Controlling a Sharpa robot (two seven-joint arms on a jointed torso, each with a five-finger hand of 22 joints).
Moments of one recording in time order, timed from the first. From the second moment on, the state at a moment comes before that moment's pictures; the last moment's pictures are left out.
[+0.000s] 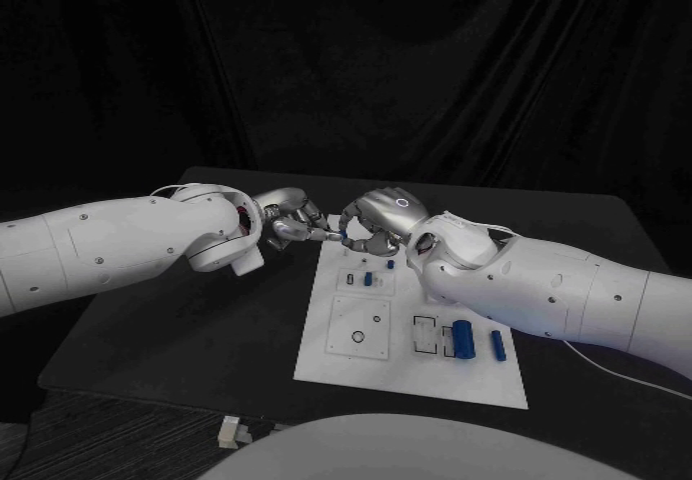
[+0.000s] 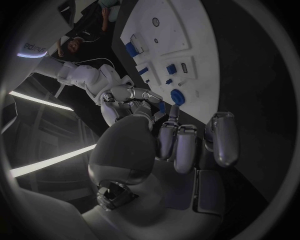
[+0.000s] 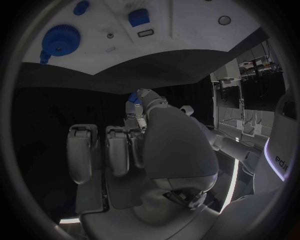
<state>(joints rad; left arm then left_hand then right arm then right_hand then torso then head) 1.30 -0.93 -0.21 1.53 -0.87 -0.09 -0.08 1.23 0.01 -0.06 0.29 0.12 0.90 0.12 0.15 0.39 1.42 0.04 1.40 1.31 1.47 -0.03 1.49 1.31 0.05 1.43 0.09 1.28 1.31 1.19 -0.35 -0.21 1.23 -1.61 -0.55 -0.02 1.41 -0.11 0.16 0.16 0.50 1.01 0.07 0.29 0.28 1.47 -0.01 1.57 1.31 1.47 -0.08 1.56 1.31 0.02 1.47 0.03 1.55 1.31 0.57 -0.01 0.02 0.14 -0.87</state>
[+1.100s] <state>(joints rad) 1.29 -0.90 -0.21 1.50 -0.87 -0.09 -0.05 1.42 0.06 -0.09 0.29 0.52 0.98 0.09 0.24 0.36 1.41 0.02 1.40 1.34 1.47 -0.04 1.49 1.31 0.05 1.43 0.08 1.29 1.31 1.19 -0.36 -0.21 1.26 -1.63 -0.55 -0.02 1.41 -0.11 0.16 0.16 0.50 1.01 0.07 0.29 0.30 1.47 -0.01 1.57 1.31 1.47 -0.07 1.56 1.31 0.02 1.47 0.03 1.54 1.31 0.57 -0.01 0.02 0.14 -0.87</state>
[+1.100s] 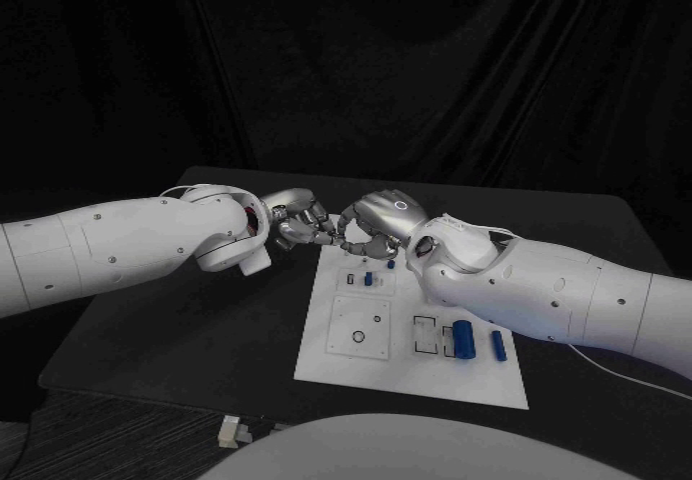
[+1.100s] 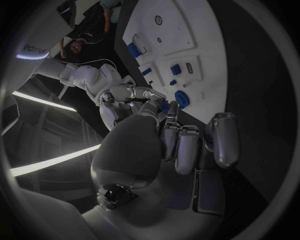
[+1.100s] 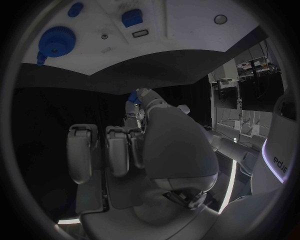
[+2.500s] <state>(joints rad) 1.29 -0.87 -0.21 1.49 -0.87 -0.09 -0.07 1.50 -0.01 0.14 0.32 0.51 0.99 0.06 0.41 0.43 1.42 -0.01 1.40 1.34 1.47 -0.07 1.49 1.31 0.05 1.43 0.05 1.30 1.31 1.18 -0.37 -0.21 1.26 -1.67 -0.54 -0.04 1.41 -0.11 0.16 0.16 0.46 0.93 0.09 0.22 0.29 1.47 -0.01 1.57 1.31 1.47 -0.07 1.56 1.31 0.02 1.47 0.04 1.54 1.31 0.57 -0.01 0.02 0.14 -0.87</state>
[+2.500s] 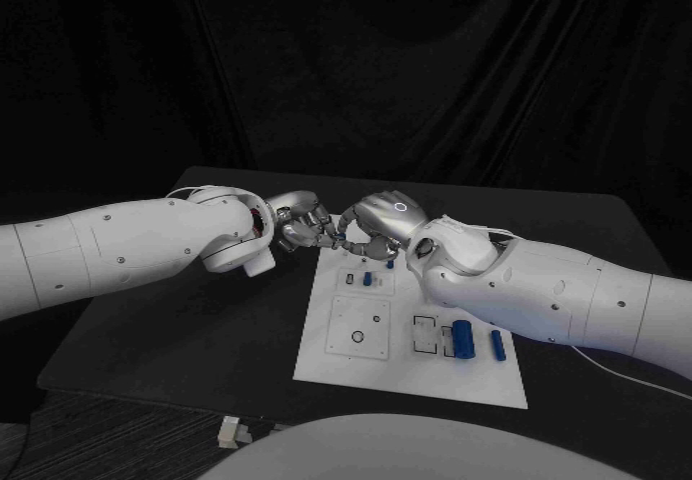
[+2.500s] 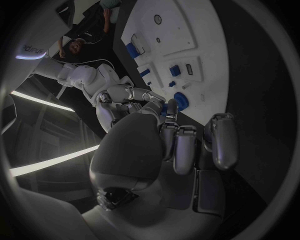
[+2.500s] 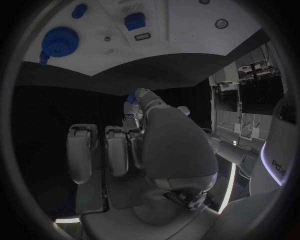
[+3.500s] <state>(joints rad) 1.28 -0.86 -0.21 1.49 -0.87 -0.08 -0.20 1.45 -0.06 0.29 0.33 0.52 0.98 0.07 0.45 0.45 1.44 -0.02 1.39 1.30 1.47 -0.07 1.49 1.31 0.05 1.43 0.05 1.29 1.31 1.18 -0.61 -0.21 1.47 -1.74 -0.59 -0.04 1.40 -0.12 0.14 0.17 0.28 0.74 0.08 0.08 0.23 1.47 -0.01 1.57 1.31 1.47 -0.07 1.56 1.31 0.02 1.47 0.04 1.50 1.31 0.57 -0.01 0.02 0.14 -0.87</state>
